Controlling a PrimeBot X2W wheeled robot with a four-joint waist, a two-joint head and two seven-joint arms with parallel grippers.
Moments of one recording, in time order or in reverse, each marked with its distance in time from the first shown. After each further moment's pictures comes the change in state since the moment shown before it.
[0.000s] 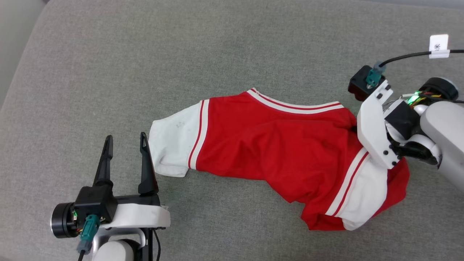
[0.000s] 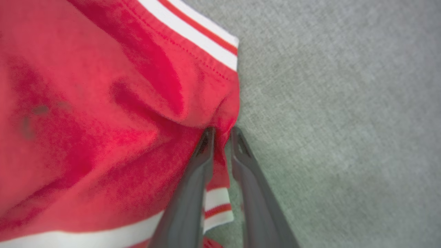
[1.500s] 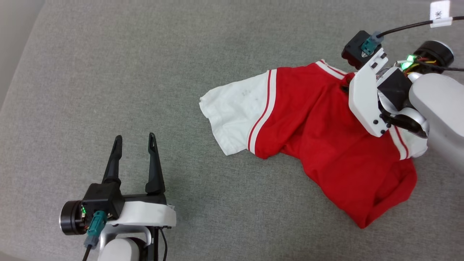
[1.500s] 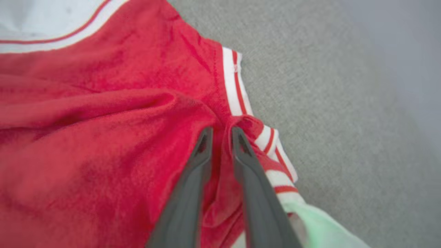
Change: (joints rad) left arm -0.019 -0.051 0.020 0.050 0.029 -0.057 0.000; right arm -0.146 0.107 0.090 0.194 -0.038 -0.001 -0.220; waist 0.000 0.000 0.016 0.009
